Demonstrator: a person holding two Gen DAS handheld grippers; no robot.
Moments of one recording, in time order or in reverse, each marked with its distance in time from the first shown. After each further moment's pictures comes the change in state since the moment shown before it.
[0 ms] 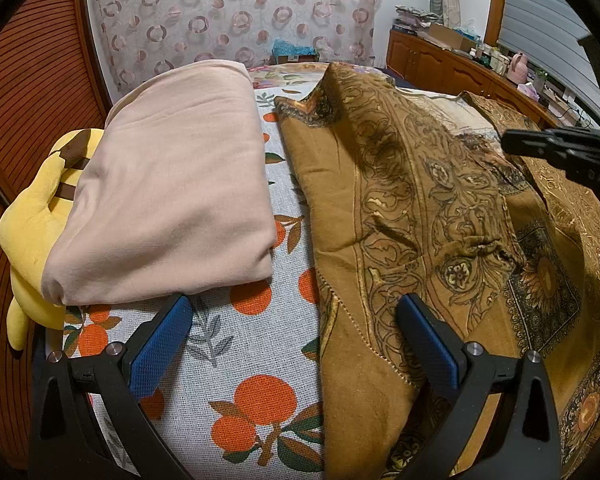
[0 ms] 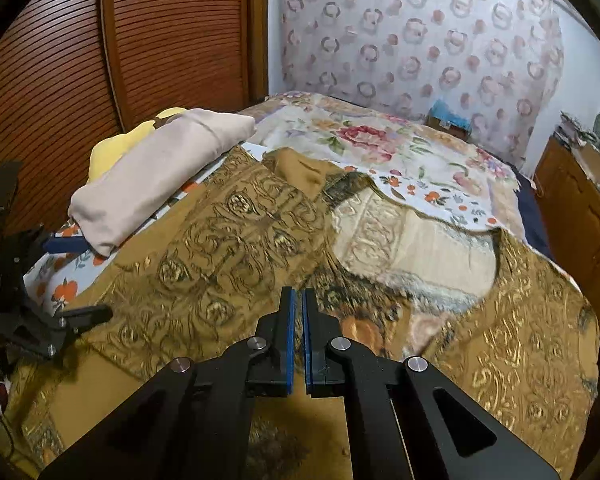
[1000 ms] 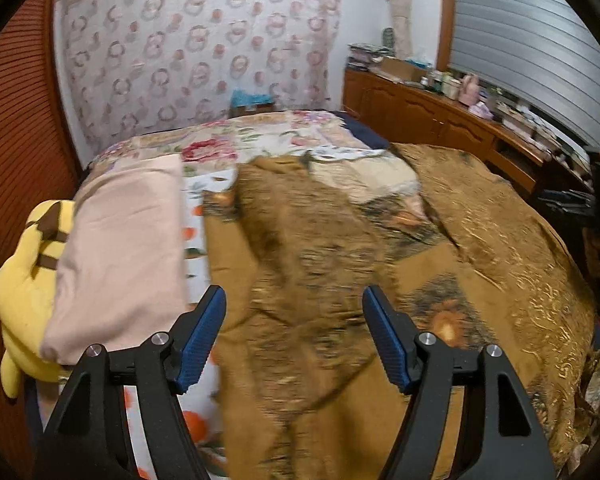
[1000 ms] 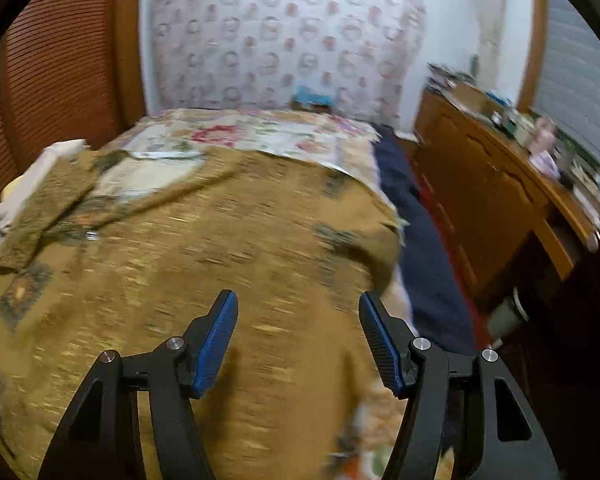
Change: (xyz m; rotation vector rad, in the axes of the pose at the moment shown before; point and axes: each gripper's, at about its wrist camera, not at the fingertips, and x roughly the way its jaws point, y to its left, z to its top) left arm -0.048 -0.057 0.030 0.095 -0.166 -0.116; right arm -0.117 -0.175 -0.142 0.290 -0.013 -0.317
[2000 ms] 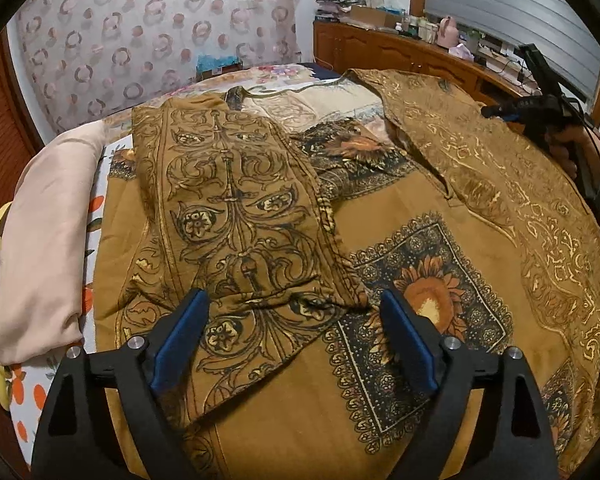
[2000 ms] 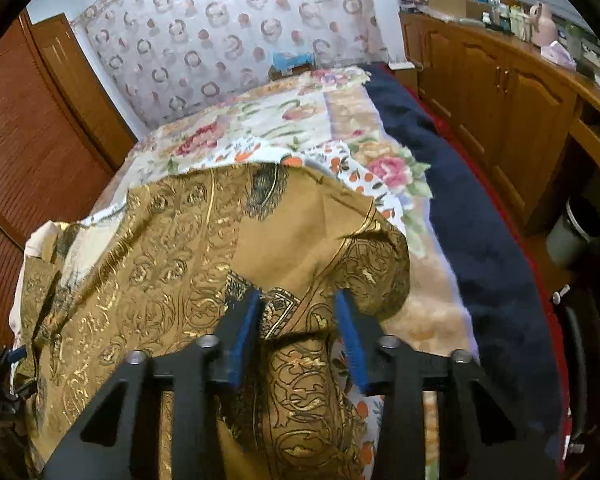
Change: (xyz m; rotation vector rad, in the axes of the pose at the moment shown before) left arm 0.054 -0.055 -0.021 0.095 0.161 -0.024; right arm 0.083 -0.075 0.027 0.281 0.116 0.219
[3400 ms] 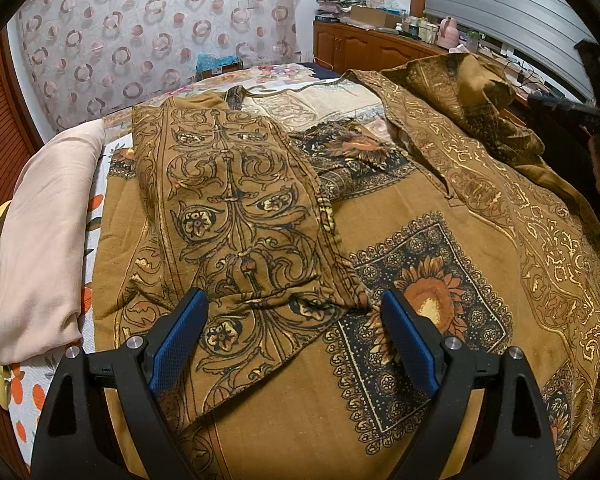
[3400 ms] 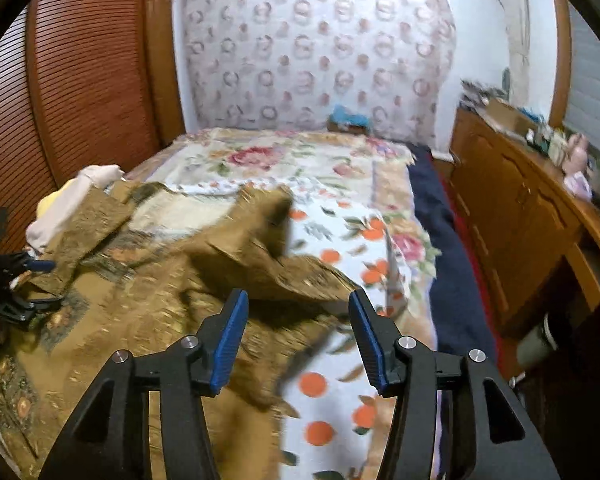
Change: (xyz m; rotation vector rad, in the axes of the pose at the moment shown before) left arm -0.001 0.001 0.000 -0.001 0.001 -0.002; right arm -0.074 0.075 -0.058 -0.345 -0.149 -0.049
